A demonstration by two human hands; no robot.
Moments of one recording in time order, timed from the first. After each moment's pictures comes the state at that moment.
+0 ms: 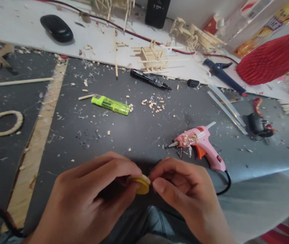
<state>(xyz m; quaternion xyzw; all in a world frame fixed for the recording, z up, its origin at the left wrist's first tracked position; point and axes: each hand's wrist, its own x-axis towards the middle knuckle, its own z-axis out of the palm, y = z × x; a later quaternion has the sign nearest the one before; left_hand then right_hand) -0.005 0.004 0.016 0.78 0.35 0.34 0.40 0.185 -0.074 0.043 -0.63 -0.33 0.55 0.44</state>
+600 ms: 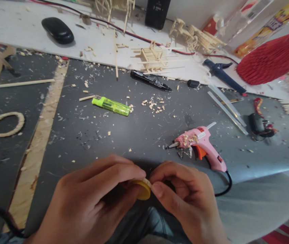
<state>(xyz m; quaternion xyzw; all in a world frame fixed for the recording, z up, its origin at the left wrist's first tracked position) -0.006 0.001 0.016 0.78 0.34 0.35 0.39 0.178 -0.075 0.042 -0.64 -0.39 0.49 0.44</state>
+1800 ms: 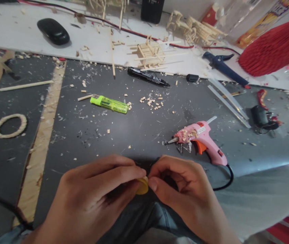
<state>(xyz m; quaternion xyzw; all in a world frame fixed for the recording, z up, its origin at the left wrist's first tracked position) -0.009 0.001 0.019 0.79 0.33 0.33 0.39 0.180 -0.072 0.048 -0.65 -0.36 0.55 0.38</state>
